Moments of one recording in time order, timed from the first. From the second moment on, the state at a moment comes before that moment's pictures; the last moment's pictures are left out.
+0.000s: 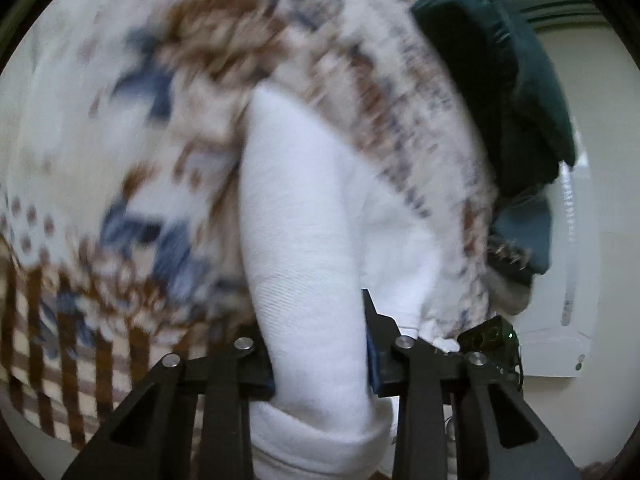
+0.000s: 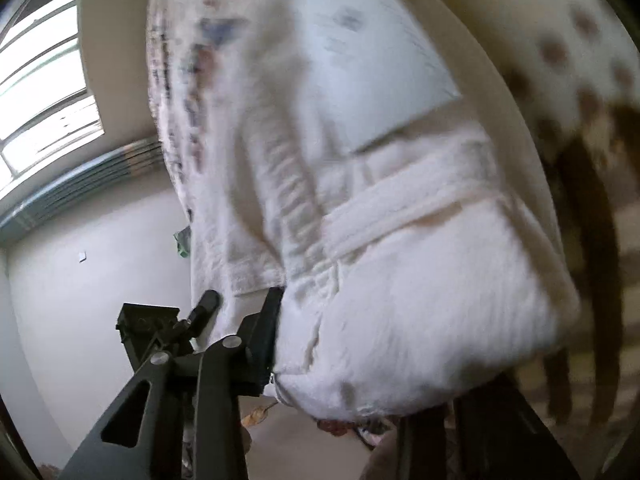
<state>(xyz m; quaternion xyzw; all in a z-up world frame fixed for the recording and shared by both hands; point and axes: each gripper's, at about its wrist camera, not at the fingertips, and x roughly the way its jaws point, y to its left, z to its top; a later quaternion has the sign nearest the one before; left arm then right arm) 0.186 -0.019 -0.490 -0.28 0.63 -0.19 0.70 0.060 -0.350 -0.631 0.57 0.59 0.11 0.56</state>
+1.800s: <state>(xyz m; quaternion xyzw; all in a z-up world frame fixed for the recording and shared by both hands) 0.570 0.034 -0.440 0.04 0.55 0.01 0.84 0.550 -0.187 -0.450 0.06 0.55 -0.10 0.83</state>
